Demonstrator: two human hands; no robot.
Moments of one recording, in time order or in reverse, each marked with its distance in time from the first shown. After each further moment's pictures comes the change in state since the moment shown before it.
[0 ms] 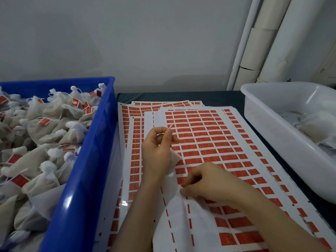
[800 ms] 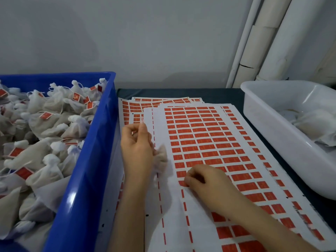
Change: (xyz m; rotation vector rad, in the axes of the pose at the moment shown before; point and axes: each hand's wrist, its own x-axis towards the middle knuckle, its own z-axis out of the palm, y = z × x) left_hand -0.009 0.031 -0.037 -0.018 0.187 -0.091; right_hand -0.019 0.006 0.022 0.008 0.243 -0.125
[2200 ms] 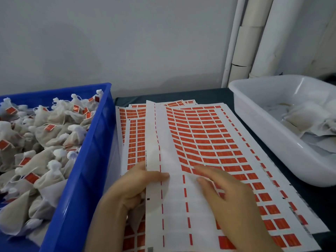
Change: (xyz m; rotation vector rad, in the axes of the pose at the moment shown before) left_hand -0.033 0.018 -0.033 0.265 -0.697 -0.685; right_hand -0.065 0.007 -0.009 0.112 0.430 -0.108
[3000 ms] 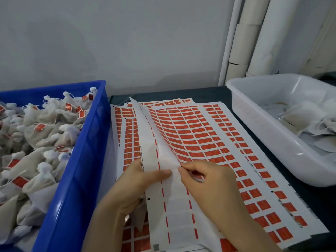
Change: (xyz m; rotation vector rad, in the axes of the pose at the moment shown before) left_hand 0.001 -0.001 0.007 0.013 0.024 0.189; right_hand 0.027 -0.013 0.013 -0.006 0.057 -0.132
